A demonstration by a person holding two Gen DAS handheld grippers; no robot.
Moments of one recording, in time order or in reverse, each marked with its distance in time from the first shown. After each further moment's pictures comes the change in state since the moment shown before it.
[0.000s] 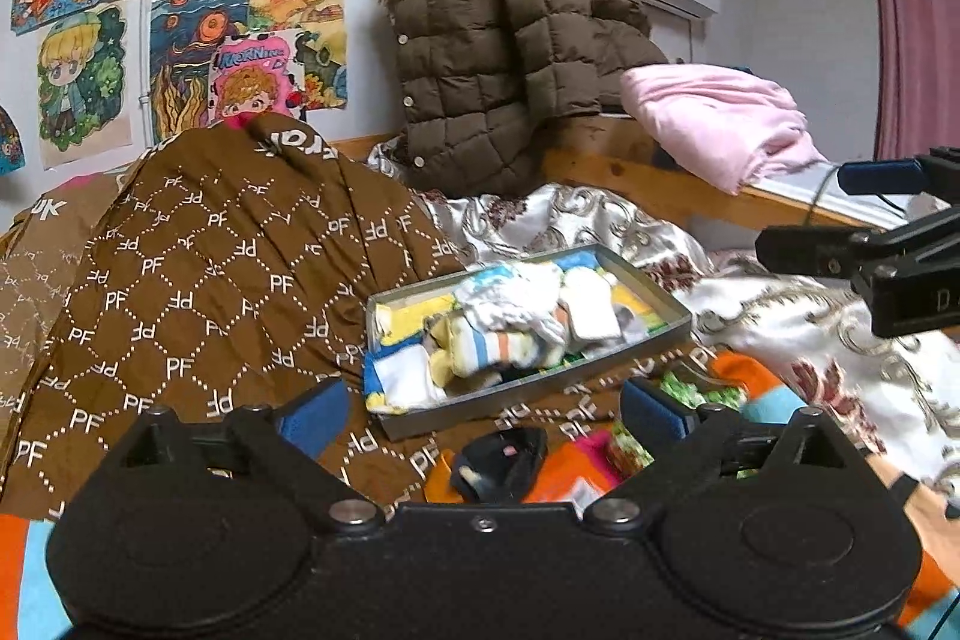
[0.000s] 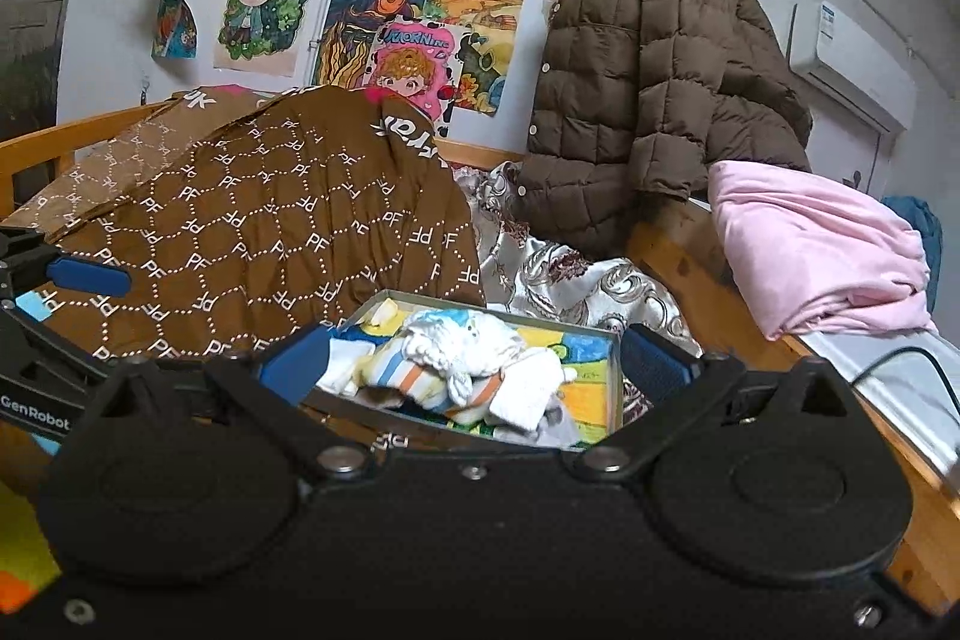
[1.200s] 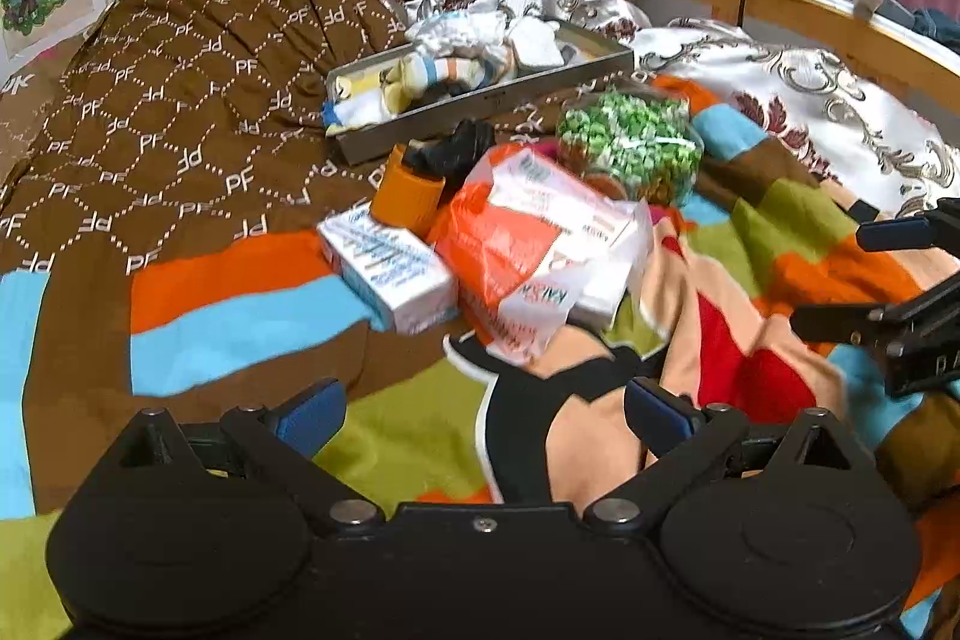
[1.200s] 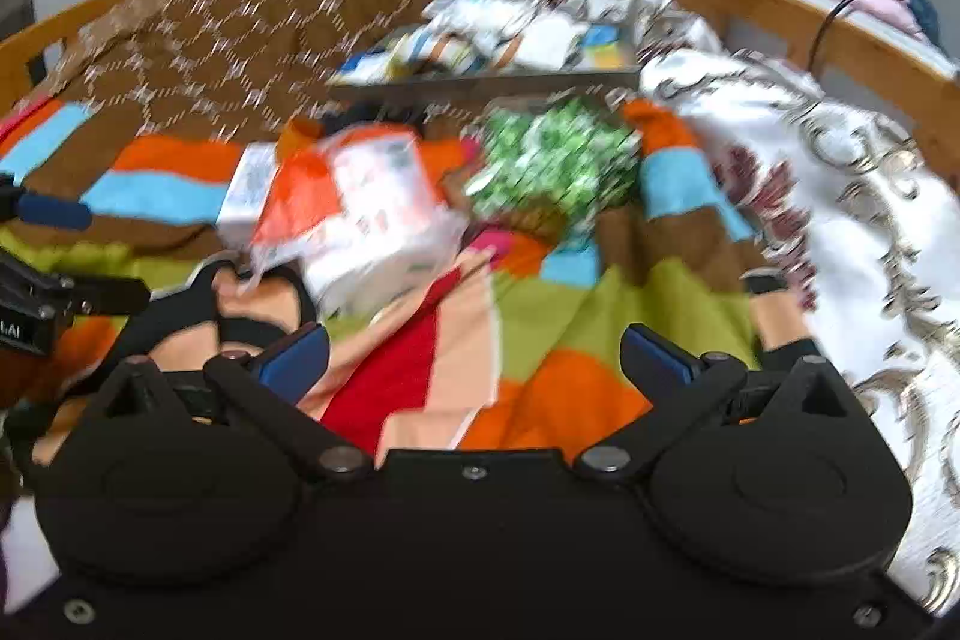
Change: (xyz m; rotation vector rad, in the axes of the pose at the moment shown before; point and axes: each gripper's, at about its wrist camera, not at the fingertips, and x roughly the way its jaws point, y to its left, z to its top) left arm -0.046 -0.015 -0.139 0.050 0.324 -0.057; right arm -0.087 0.034 -0.195 0.186 0.391 0.035
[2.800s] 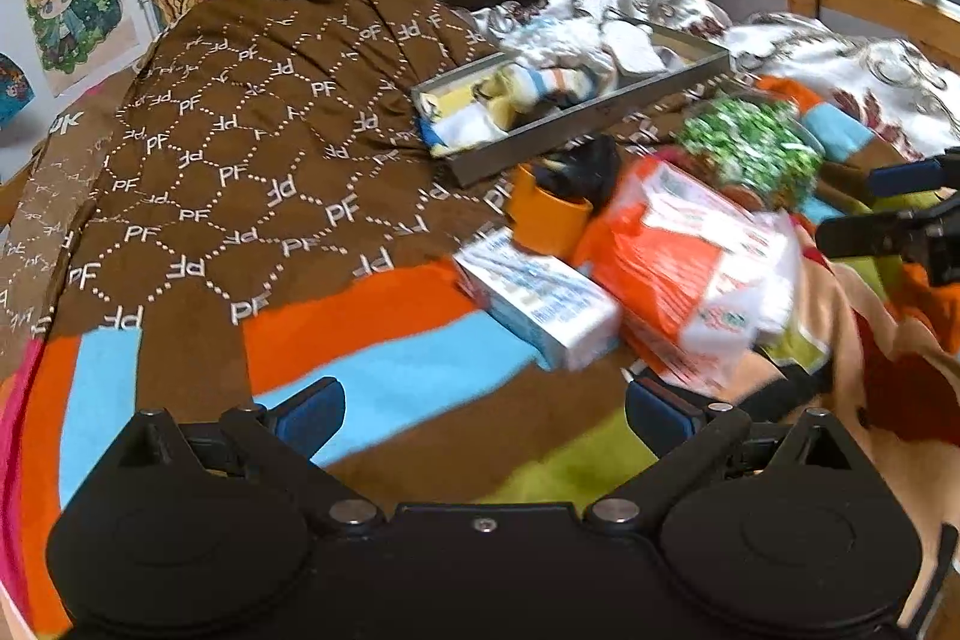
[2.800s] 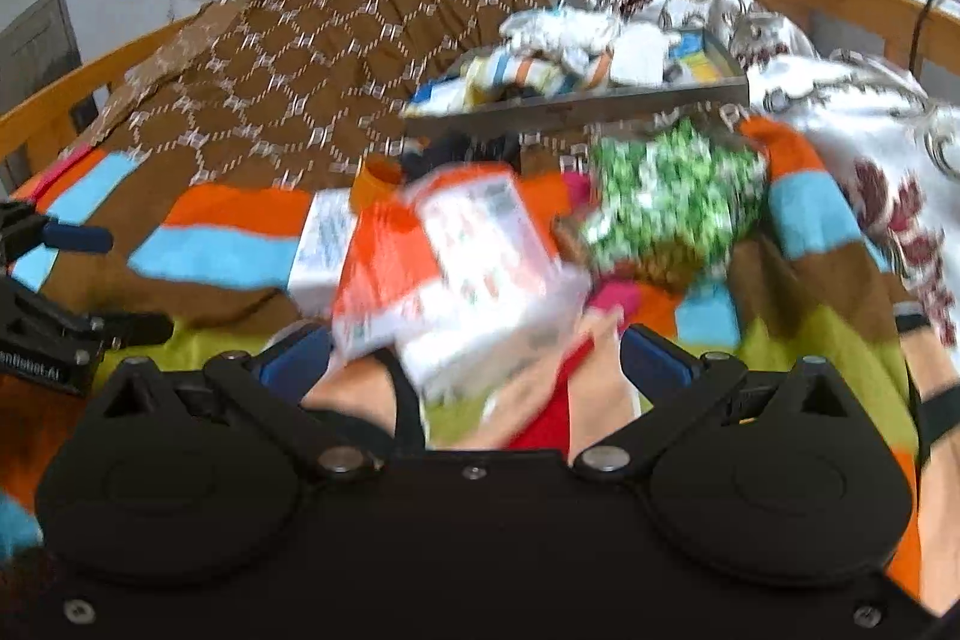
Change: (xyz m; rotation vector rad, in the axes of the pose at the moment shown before) left arm 0.018 0.066 0.026 0.066 -0.021 0.139; right arm 0.084 0.039 0.049 0.066 -0.059 0.146
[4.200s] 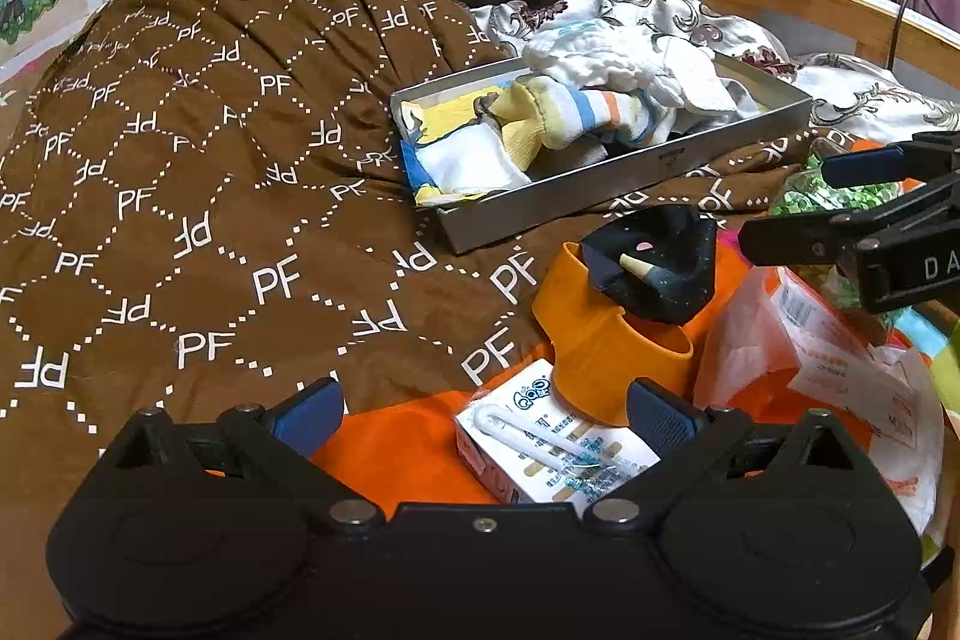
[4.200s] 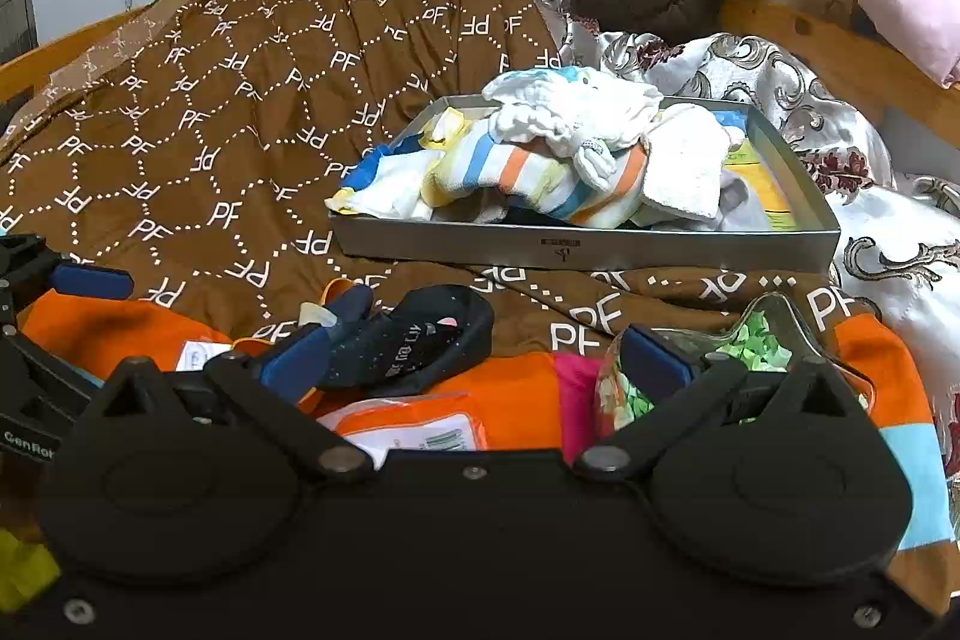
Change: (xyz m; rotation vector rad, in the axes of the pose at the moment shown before) left arm 0.140 0.031 0.065 -0.075 -0.019 -0.100; right arm 0.174 0.009 0.109 -0.099 -0.011 -0.084
